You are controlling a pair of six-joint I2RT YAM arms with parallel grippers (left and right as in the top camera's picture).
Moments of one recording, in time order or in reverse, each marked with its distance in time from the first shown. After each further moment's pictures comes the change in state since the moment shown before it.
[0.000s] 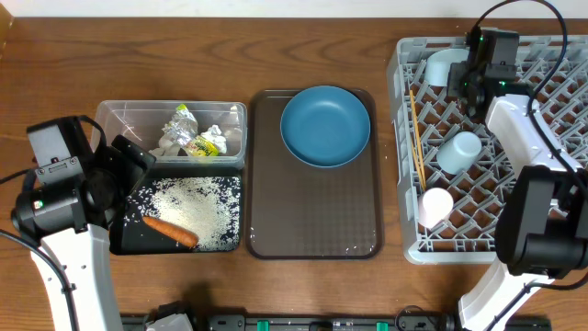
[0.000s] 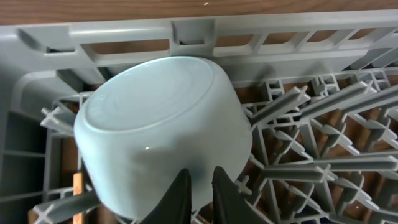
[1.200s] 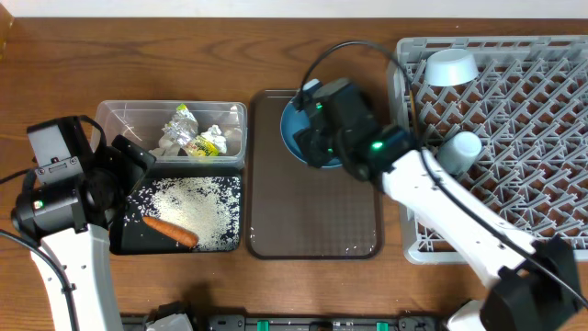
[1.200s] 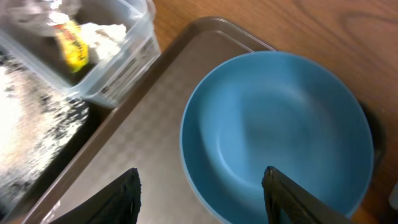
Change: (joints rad) left arm 0.000 0.000 0.000 0.000 0.000 0.000; right arm 0.736 -0.265 -0.102 -0.219 -0.105 0.072
